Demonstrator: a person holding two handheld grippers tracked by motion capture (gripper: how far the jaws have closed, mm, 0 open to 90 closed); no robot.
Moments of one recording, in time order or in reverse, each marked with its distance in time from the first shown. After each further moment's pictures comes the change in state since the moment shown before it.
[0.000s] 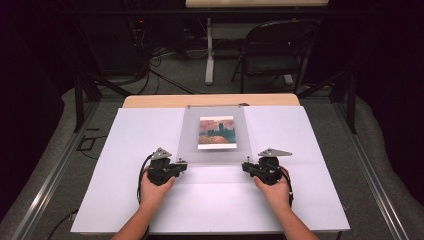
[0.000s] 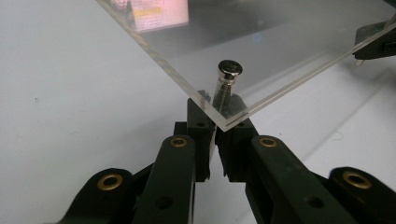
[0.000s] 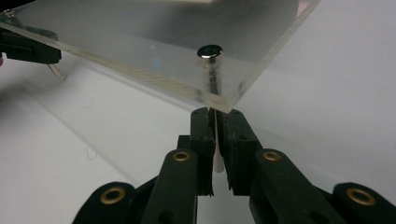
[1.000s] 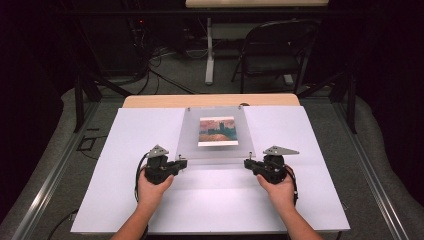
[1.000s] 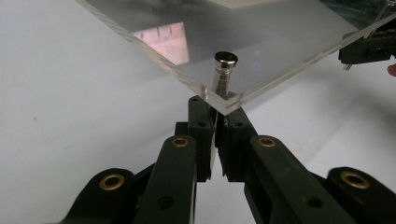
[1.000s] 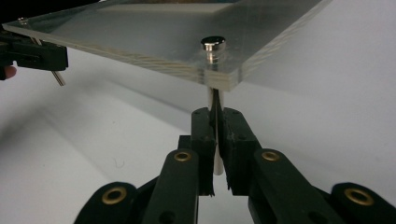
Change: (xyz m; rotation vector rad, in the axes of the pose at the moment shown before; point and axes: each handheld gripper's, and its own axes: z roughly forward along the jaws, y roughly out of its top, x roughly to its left) left arm -0.010 0.011 -0.019 -0.031 -0.034 -0.010; right arm 0.005 0.011 -0.021 -0.055 0.031 0.000
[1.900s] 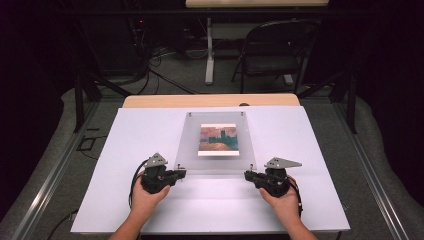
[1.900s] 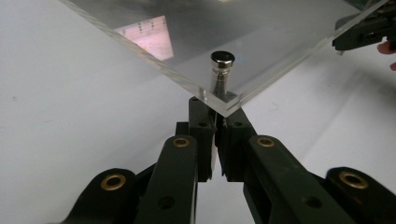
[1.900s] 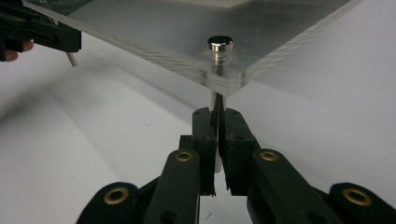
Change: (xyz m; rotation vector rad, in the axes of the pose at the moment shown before) left arm -0.010 -0.013 -0.018 0.039 -0.041 0.086; right arm 0.014 -0.023 -0.018 0.016 0.060 -0.064
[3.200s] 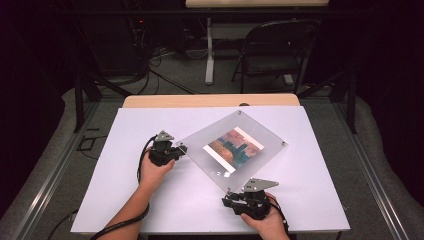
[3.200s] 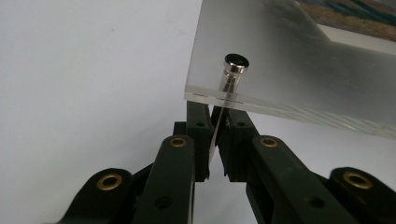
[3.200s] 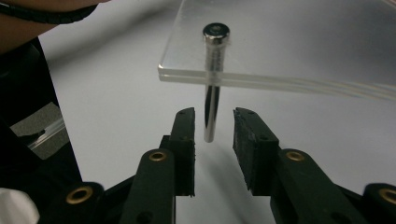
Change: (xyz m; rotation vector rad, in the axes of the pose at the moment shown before) left arm 0.056 0.042 0.051 0.035 0.082 0.037; right arm 0.064 -0.033 0.021 0.078 0.155 -0.095
